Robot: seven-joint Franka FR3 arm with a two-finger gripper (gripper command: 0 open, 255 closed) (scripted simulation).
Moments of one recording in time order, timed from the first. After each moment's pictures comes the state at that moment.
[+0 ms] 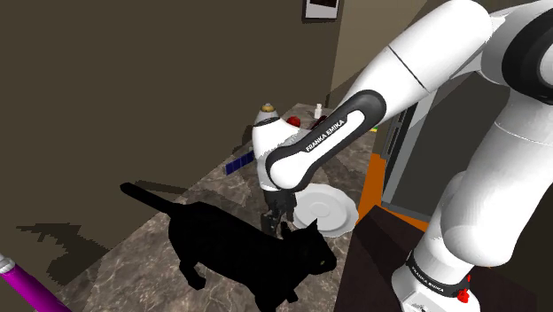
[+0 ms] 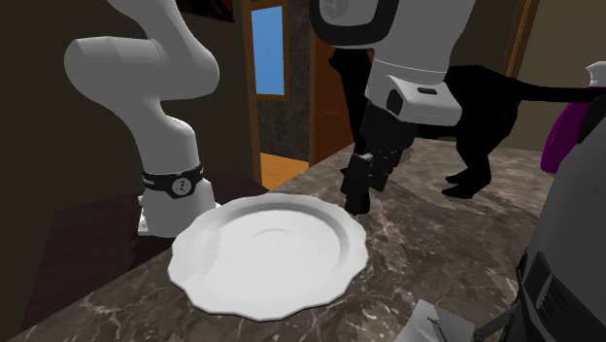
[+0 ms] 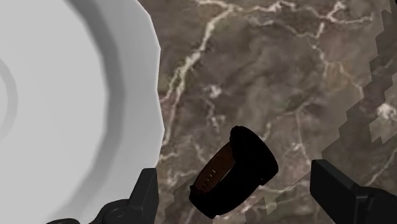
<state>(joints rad) 0.16 -0.03 0.34 -2.48 0.16 2.25 0.16</state>
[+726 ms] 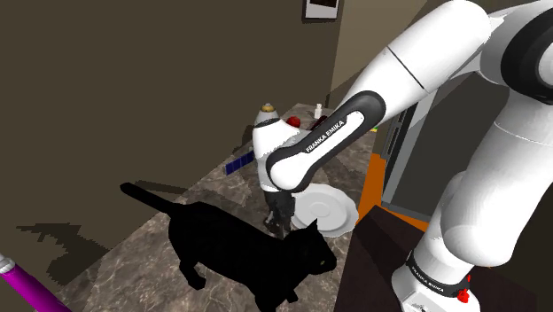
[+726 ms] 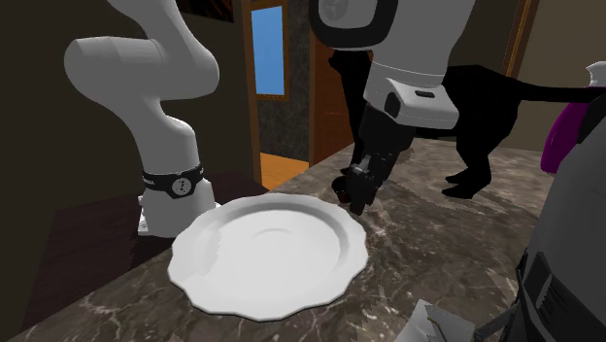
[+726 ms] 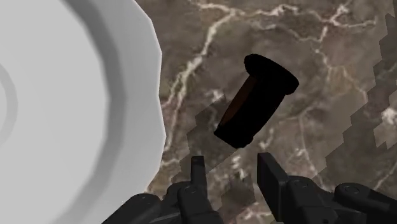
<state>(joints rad) 0.16 -0.02 0.34 -2.48 0.16 2.25 0.16</state>
